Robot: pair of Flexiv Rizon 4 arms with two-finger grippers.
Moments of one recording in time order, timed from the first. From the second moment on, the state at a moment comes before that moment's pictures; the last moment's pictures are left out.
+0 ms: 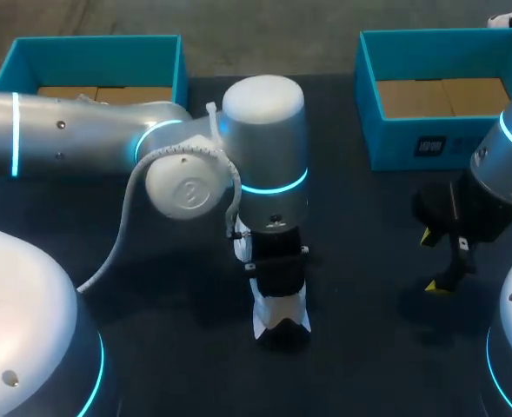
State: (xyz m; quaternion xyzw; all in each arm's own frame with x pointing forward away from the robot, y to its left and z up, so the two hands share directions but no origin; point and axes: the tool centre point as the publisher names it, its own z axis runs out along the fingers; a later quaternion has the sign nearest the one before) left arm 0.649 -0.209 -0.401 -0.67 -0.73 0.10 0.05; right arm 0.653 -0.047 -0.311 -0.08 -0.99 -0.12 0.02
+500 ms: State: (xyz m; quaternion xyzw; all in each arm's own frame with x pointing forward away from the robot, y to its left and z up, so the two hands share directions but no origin) left arm 0.642 -0.210 -0.387 -0.70 -0.70 0.09 0.09; right arm 0.653 -0.047 -0.311 -0.08 -0.99 -0.12 0.02
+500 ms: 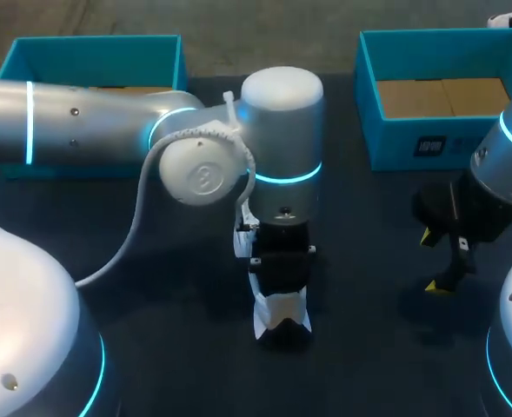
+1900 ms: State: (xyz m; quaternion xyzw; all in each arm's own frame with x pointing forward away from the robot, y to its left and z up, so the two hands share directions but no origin) left arm 0.681 -0.212 -0.389 -0.67 -0.74 0.04 0.05; right arm 0.653 -0.047 -0.311 -0.08 -0.99 -0.12 0.02
